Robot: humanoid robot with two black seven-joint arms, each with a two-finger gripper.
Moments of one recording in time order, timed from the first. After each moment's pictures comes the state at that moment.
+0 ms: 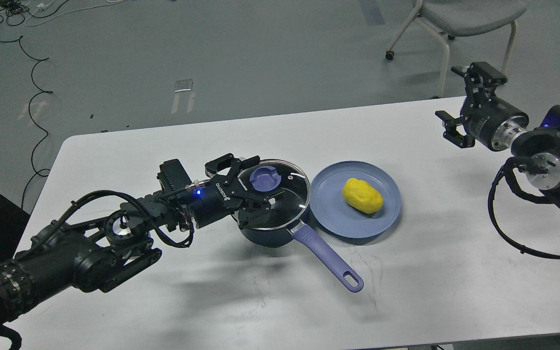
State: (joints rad) left arm -0.86 0.39 -0.07 -0.94 1.90 0.49 -0.49; right arm 0.67 -0.53 0.68 0.92 -0.19 0.11 0.13
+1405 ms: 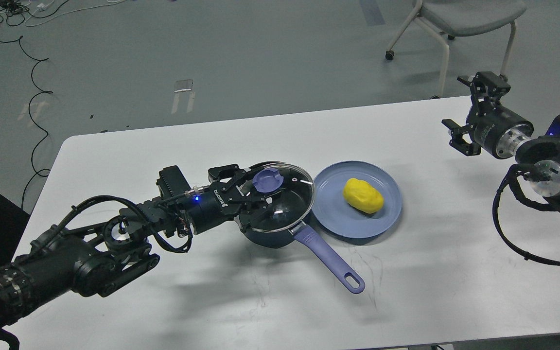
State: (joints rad) left arm -0.85 0.38 -0.04 -0.92 1.88 0.49 -0.49; right arm 0.65 -0.52 0.68 0.89 -0.19 0.11 0.14
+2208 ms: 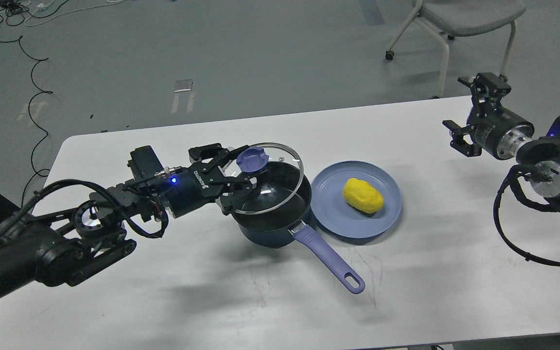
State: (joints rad) left arm -0.93 0.56 -0.06 -1.07 1.84 0.49 -0.49; right arm 0.64 -0.53 0.68 0.89 -0.19 0.11 0.14
